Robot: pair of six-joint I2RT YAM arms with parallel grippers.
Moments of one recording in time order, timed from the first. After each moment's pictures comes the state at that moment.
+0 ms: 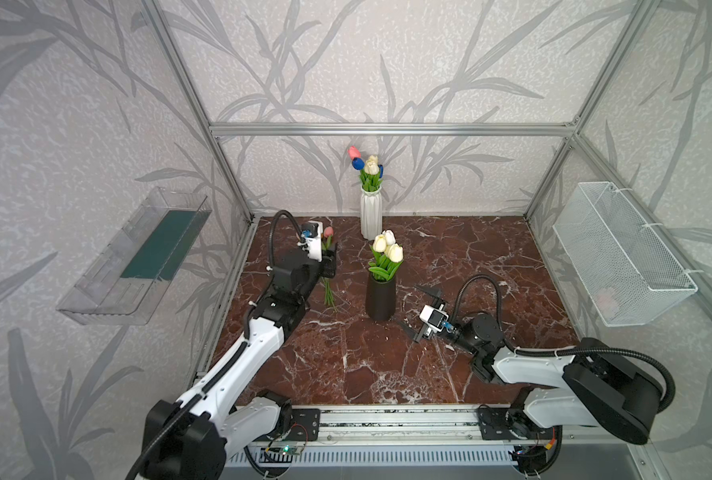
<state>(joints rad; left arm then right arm) -0.27 1.17 0.85 0.06 -0.11 -0.14 0.79 1.35 0.29 1.28 -0.27 -0.39</state>
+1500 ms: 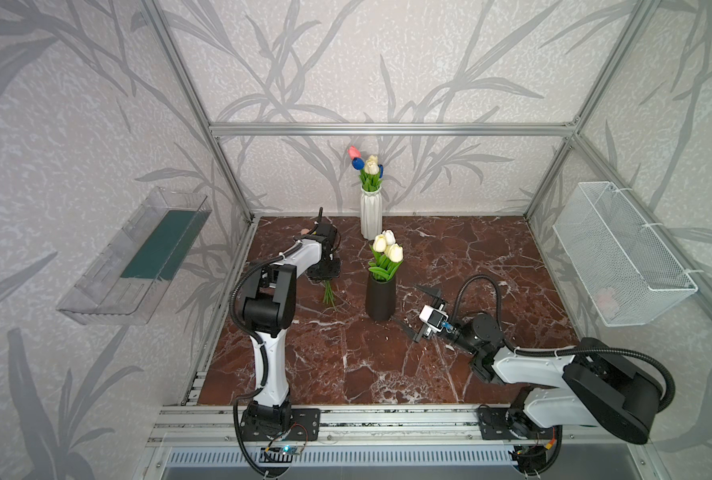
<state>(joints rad) -0.20 2.09 1.53 -0.76 -0.06 -0.21 0.79 1.35 0.29 1.28 -0.26 -0.39</state>
